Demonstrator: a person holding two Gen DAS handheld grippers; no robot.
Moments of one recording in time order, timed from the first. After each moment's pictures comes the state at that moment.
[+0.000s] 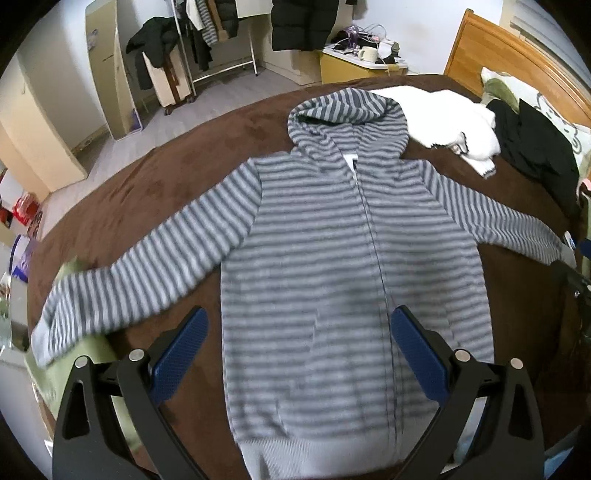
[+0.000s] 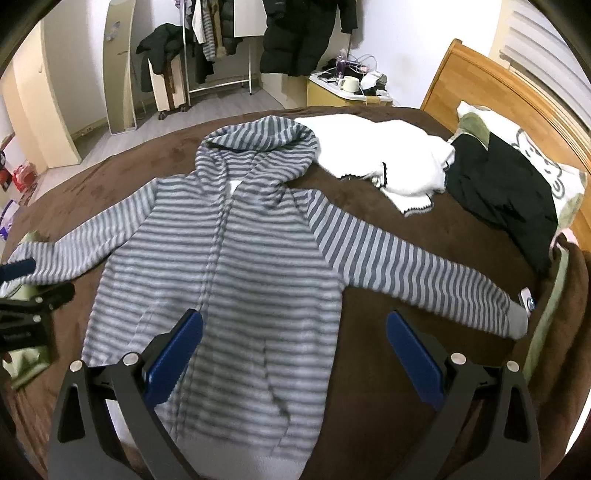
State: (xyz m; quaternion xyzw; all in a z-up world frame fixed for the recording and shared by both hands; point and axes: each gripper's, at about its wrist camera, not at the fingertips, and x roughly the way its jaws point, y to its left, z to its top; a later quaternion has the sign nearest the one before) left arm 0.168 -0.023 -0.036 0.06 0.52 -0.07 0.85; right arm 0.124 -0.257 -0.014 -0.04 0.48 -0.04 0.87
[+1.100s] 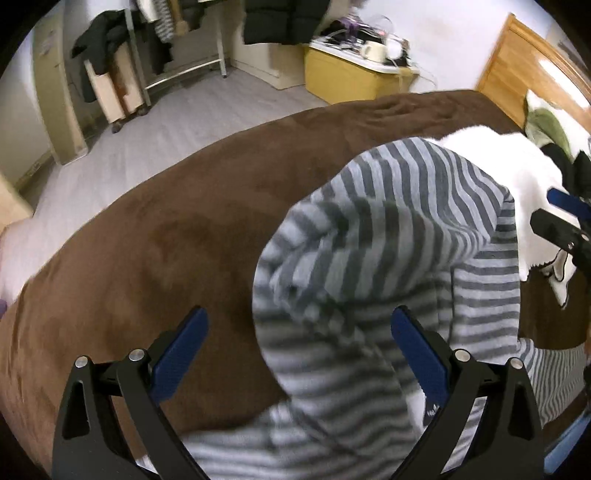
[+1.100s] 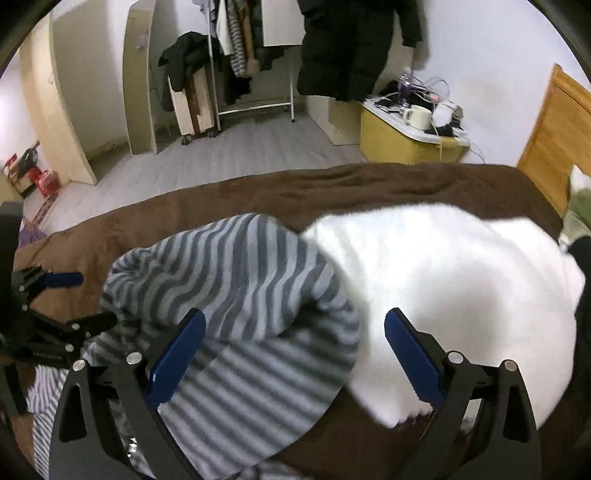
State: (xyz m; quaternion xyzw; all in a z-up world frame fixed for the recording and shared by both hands) left arm 0.547 -0.086 -0.166 0.05 0.52 -0.13 0.84; right arm 0.535 -0.311 -0.121 -0.05 0.44 0.08 0.89
